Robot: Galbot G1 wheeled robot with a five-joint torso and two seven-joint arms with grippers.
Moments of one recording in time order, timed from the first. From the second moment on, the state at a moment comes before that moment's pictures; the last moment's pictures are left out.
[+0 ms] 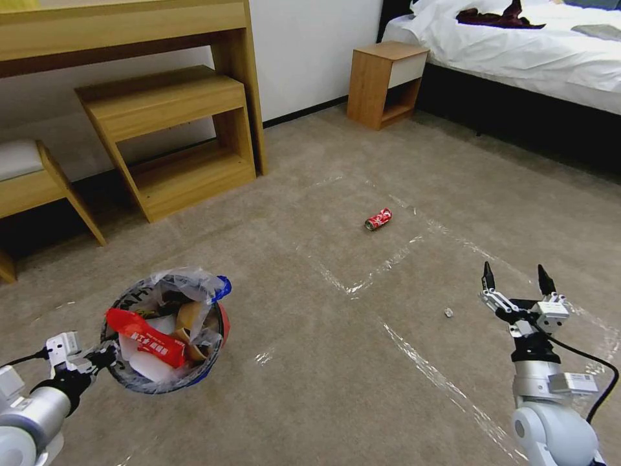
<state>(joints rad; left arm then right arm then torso) 1.69 -1.18 -1.08 -2.11 -0.99 0.57 0.01 -1.50 1.24 0.76 1.88 0.38 0.43 0.00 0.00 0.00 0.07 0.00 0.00</state>
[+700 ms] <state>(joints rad) 1.69 -1.18 -1.08 -2.11 -0.99 0.57 0.01 -1.51 1.25 0.76 1.87 0.38 0.44 0.01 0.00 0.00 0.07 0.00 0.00</state>
